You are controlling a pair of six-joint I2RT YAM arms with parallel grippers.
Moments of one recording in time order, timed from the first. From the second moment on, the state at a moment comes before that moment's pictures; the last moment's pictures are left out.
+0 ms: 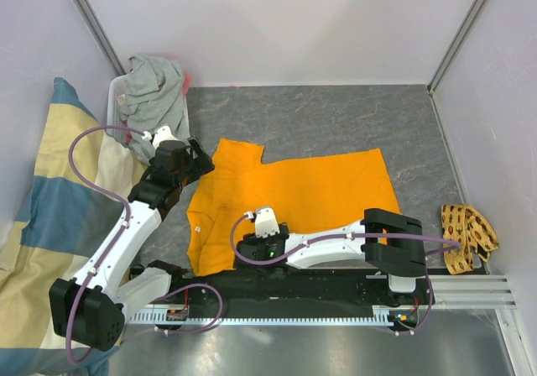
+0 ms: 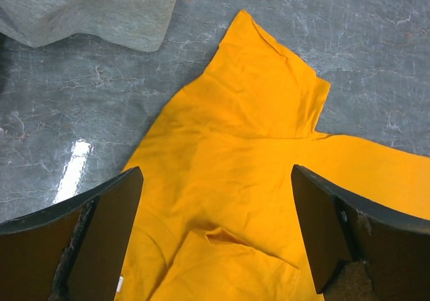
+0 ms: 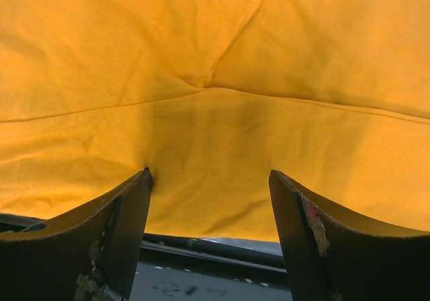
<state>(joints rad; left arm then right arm) -0.28 1.00 0.80 -0.40 -0.28 -0.62 1.45 1.84 1.14 -0.61 0.64 1.08</state>
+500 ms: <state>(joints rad) -0.28 1.42 1.06 -0.32 -0.29 -0.53 0.92 1.37 1.22 -0.61 0.78 0.80</state>
